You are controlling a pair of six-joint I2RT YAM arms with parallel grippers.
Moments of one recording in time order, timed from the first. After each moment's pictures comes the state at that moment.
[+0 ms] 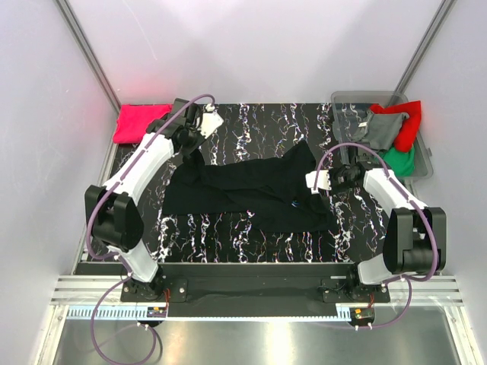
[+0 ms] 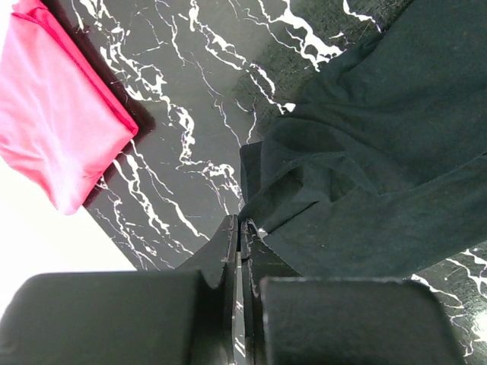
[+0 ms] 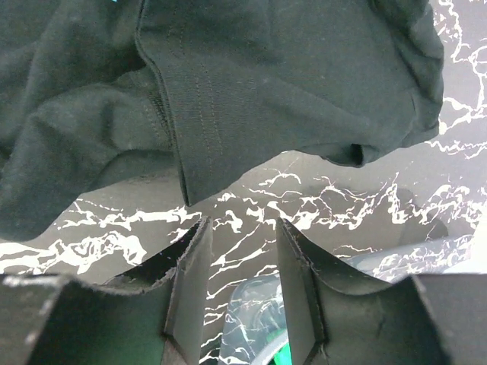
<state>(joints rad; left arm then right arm) -0.31 1.69 1.55 -0.79 -0.08 0.58 0.02 1.47 0.94 -0.60 -0.50 -1.71</state>
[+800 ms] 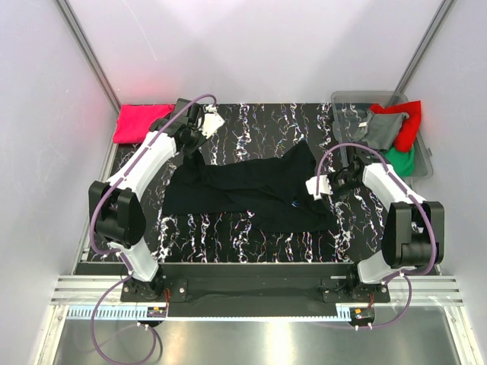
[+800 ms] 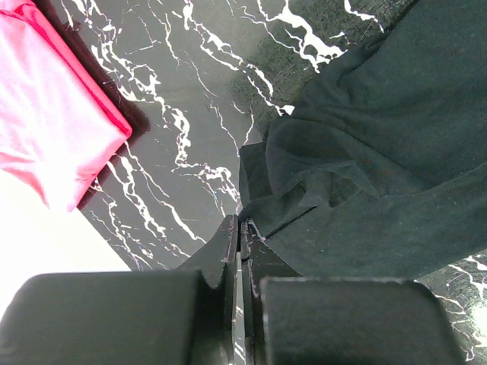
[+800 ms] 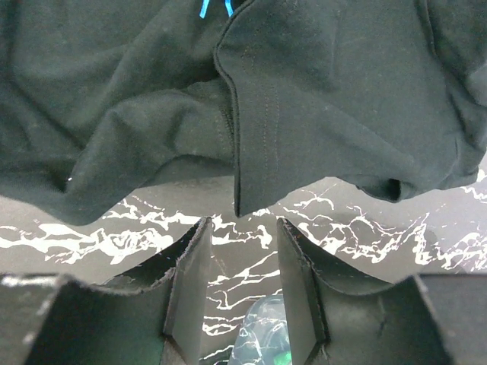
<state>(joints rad) -0.32 1.73 1.56 -0.79 -0.08 0.58 0.02 1.52 1.01 -0.80 -0.52 -1.87</state>
